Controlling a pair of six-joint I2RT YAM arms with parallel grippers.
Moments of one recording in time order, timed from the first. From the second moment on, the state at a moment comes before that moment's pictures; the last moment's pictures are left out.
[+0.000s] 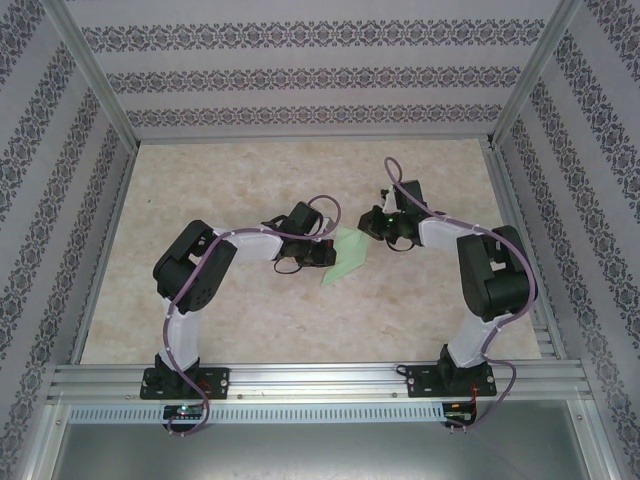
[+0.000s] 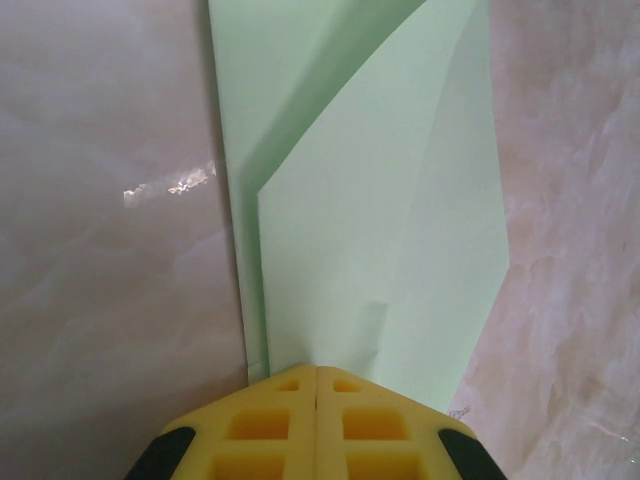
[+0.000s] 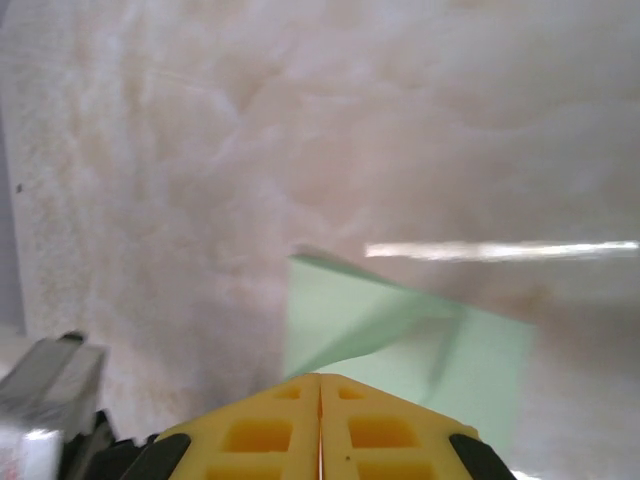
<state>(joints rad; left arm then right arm) -0.66 2.01 1.17 -0.16 0.45 -0.58 0.26 1.76 0.95 -0.06 -0.52 0.63</state>
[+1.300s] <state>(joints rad) -0.66 2.01 1.17 -0.16 0.45 -0.58 0.14 1.93 1.07 -0.12 -0.49 0.61</state>
